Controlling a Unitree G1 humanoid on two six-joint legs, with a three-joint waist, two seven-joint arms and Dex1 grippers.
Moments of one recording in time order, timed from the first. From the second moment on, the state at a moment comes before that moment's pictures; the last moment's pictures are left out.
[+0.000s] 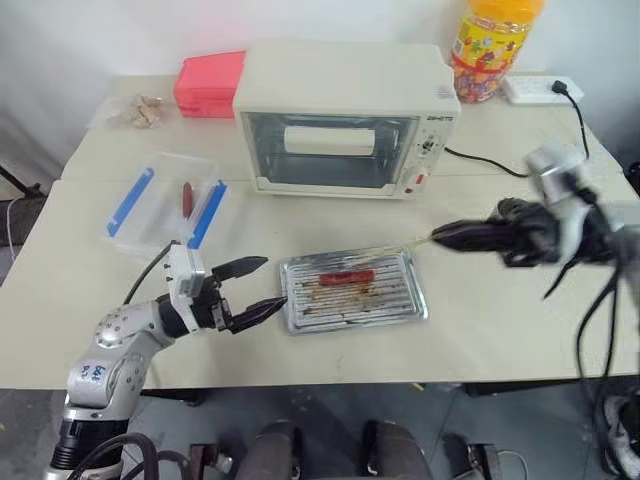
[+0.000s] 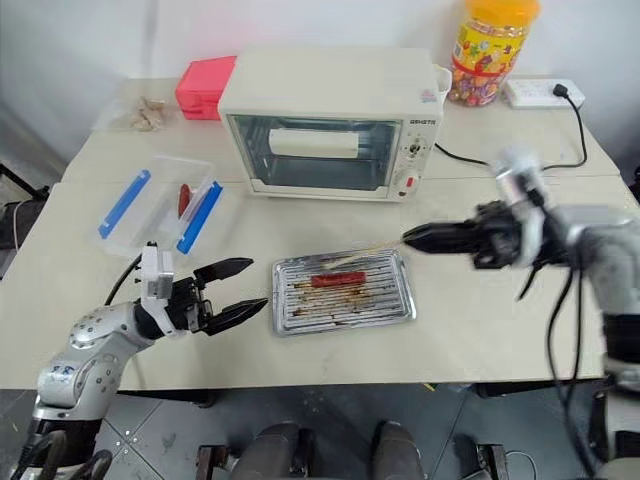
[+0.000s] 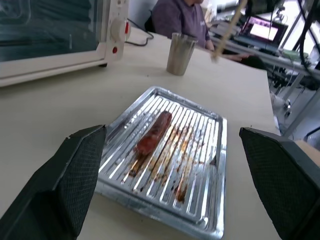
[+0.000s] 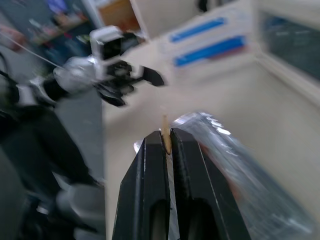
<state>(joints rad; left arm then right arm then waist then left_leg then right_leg) -0.14 0.53 0.14 -0.25 -0.64 0.35 -0.92 -0.62 -0.88 -0.10 -0.05 0.86 0.88 1.34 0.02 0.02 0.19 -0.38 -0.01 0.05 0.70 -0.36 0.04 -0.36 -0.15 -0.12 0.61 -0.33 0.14</state>
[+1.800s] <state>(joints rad) -0.20 0.43 0.07 -0.37 -0.83 0.57 -0.84 -0.51 -0.66 -0.08 -0.19 1.01 1.03 1.09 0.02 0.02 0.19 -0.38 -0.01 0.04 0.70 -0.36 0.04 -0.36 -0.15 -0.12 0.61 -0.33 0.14</state>
